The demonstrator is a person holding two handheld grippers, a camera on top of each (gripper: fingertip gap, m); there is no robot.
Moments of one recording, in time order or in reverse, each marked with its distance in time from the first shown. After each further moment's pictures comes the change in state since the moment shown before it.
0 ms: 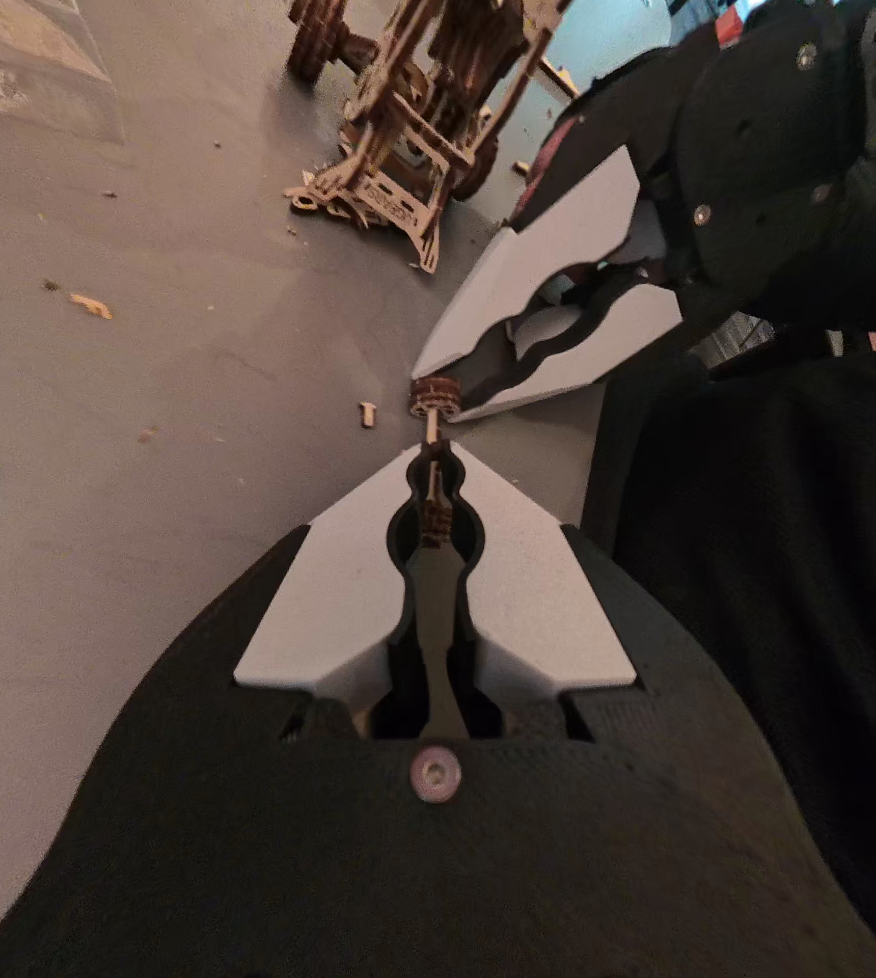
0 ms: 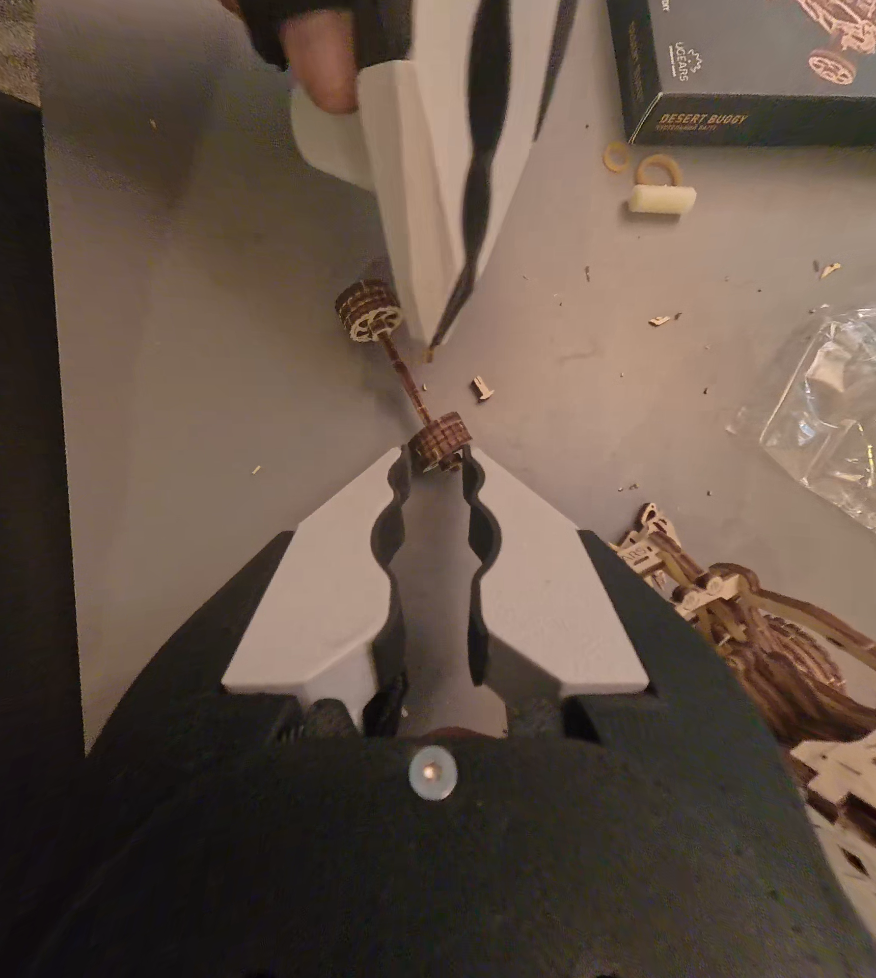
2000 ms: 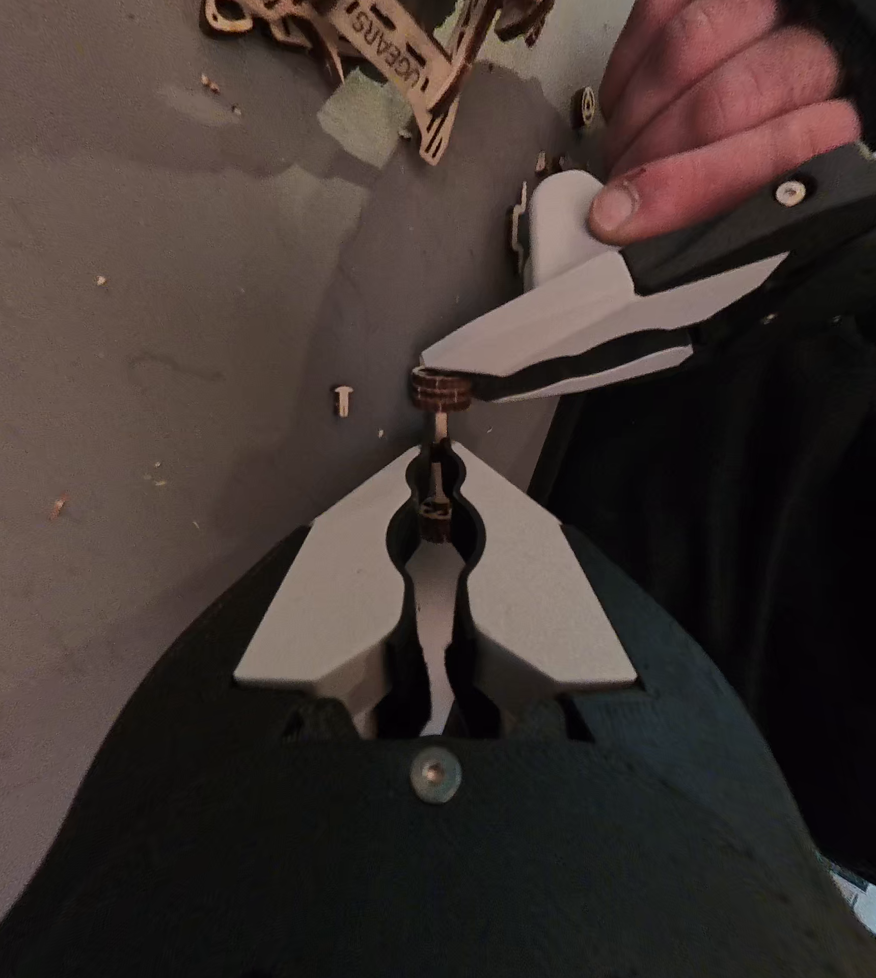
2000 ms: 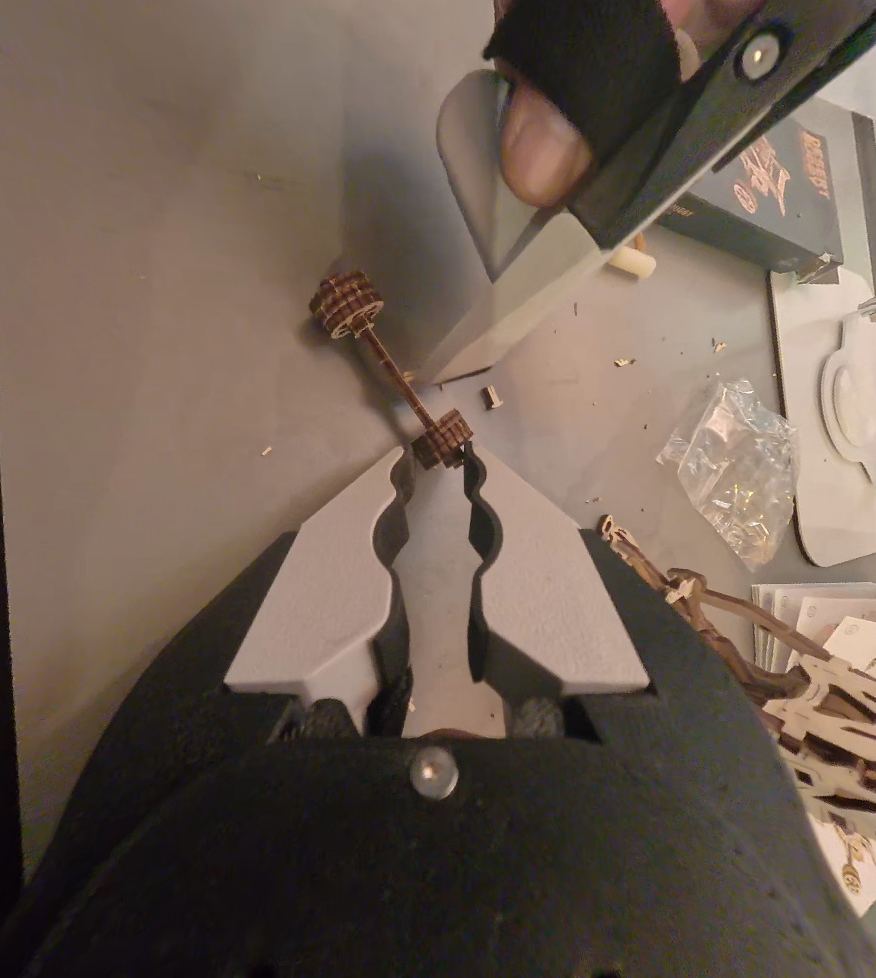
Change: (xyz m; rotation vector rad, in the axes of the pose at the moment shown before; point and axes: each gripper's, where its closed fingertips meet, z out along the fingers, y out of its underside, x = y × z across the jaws) left arm 0.008 0.017 0.016 -0.481 0.116 -0.166; right arm -0.007 -0.001 -0.002 -0.032 0.237 -0.265
